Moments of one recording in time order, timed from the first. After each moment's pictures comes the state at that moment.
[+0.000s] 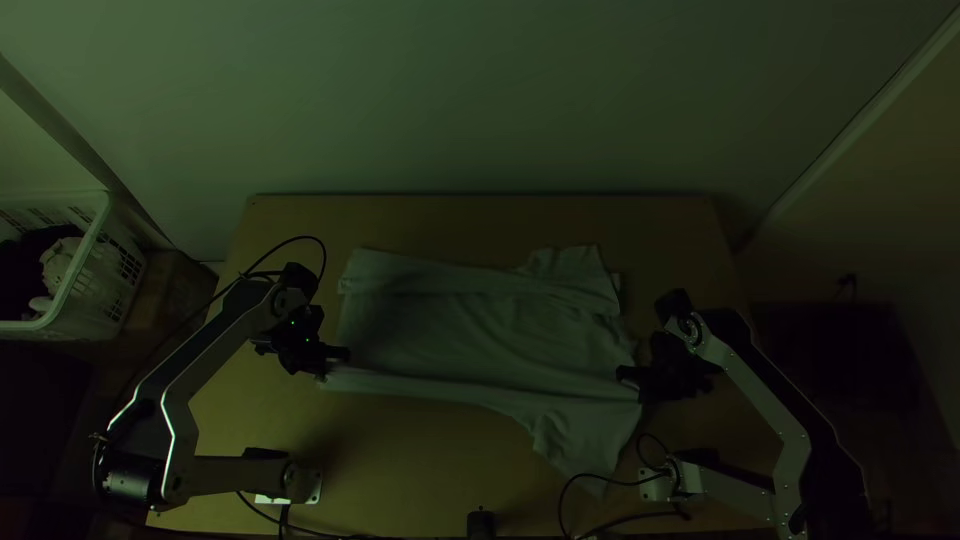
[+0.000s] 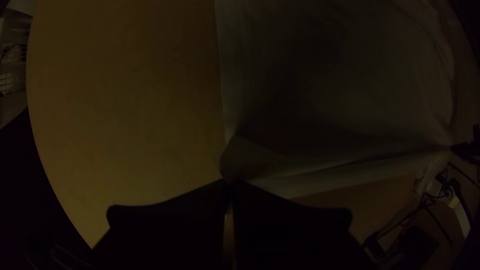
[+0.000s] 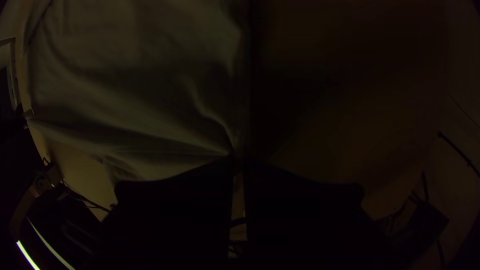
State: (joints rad) left arm -0.10 1.40 1.01 -1.16 0.02 -0.02; right arm 0.15 1.28 0.82 -1.24 -0.15 0.21
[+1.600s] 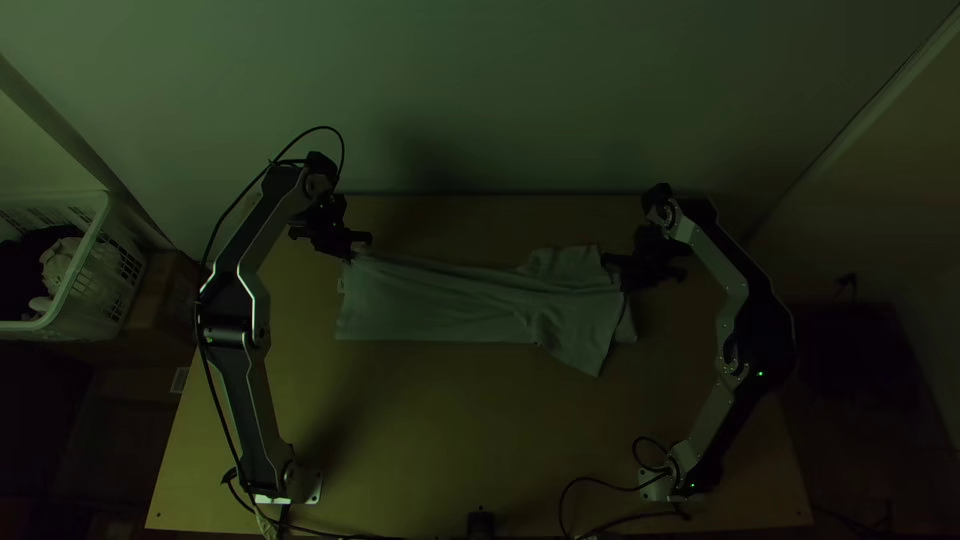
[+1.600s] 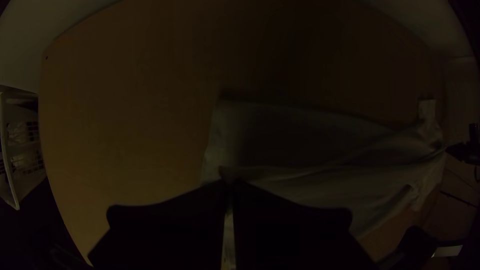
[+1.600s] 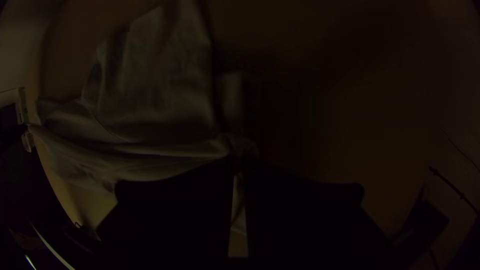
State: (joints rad) left arm -0.08 2.13 2.08 -1.27 0.02 0.02; right arm 0.09 1.98 1.65 -1.19 -0.13 0.21
